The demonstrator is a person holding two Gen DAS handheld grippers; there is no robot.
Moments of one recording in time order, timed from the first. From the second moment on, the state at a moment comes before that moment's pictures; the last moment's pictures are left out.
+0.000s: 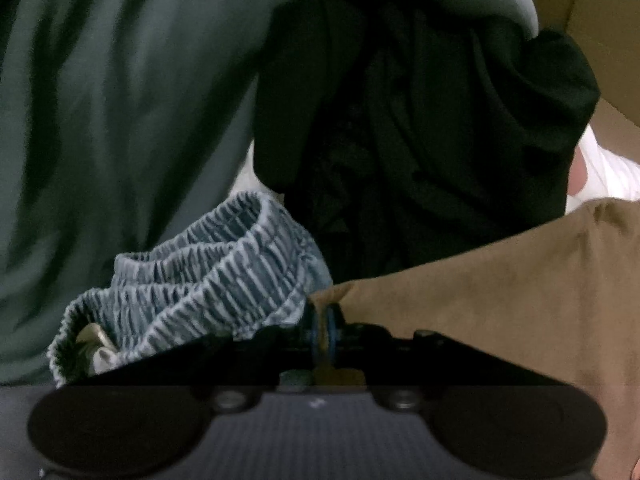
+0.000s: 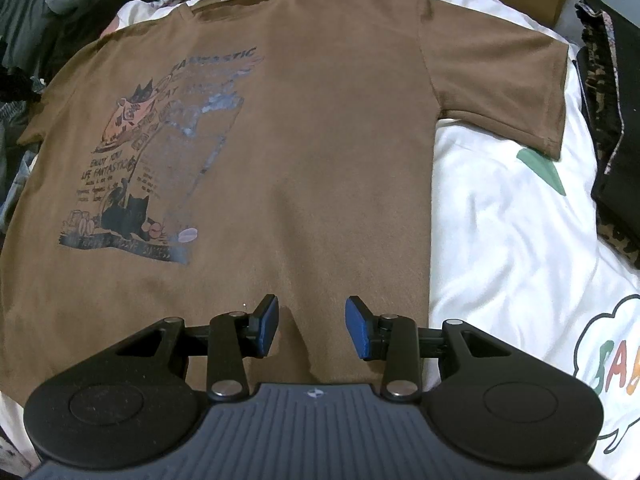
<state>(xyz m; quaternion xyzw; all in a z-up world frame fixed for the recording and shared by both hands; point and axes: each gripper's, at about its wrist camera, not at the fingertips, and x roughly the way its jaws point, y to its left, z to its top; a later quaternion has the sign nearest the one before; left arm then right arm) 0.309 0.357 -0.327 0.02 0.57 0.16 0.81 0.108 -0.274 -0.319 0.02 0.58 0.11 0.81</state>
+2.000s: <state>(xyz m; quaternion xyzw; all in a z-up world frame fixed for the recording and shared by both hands) 0.195 0.237 -0.201 -0.01 0.53 0.06 0.84 0.029 -0.364 -0.218 0.12 0.37 0.07 0.92</state>
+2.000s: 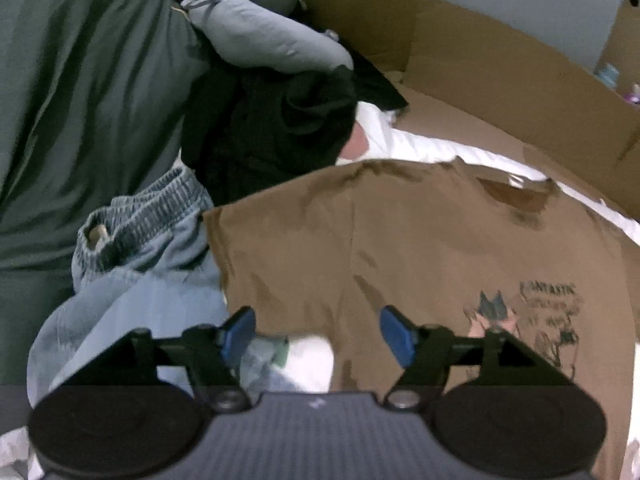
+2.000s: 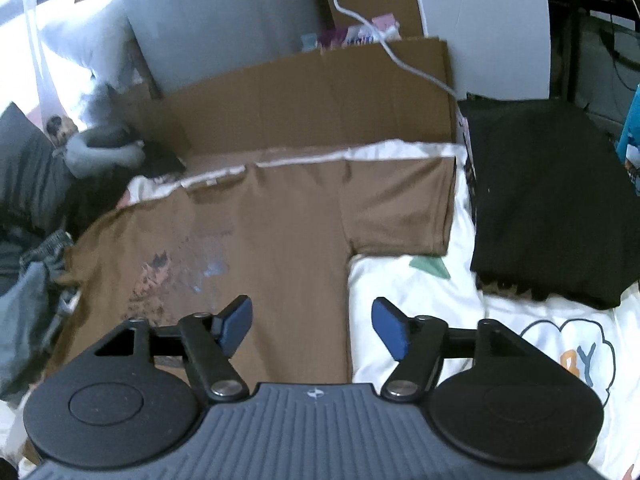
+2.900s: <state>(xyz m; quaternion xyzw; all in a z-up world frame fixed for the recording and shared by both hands) 0.101 0.237 -0.153 -0.03 0.55 0.01 0.84 0.071 -0.374 -0.206 0.09 0.50 0.09 0.86</state>
